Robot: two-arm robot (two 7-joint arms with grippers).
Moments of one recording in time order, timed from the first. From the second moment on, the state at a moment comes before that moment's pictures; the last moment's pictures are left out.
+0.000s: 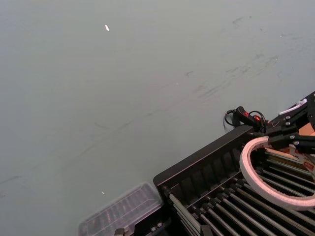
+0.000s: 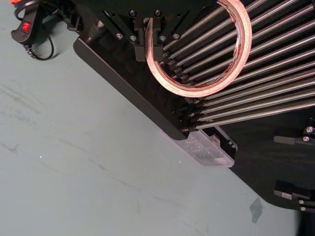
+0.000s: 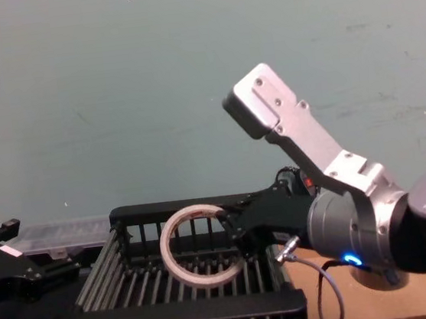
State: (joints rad) left arm -0.20 0.60 0.45 -1.41 -0.25 -0.12 0.03; right arm 0.50 0.09 -0.49 -1.09 -0.17 0.00 0.27
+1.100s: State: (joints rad) left arm -0.20 0.60 0.45 -1.41 -0.25 -0.12 0.03; right arm 0.50 0.08 -0.49 -1.09 -0.17 0.00 0.27
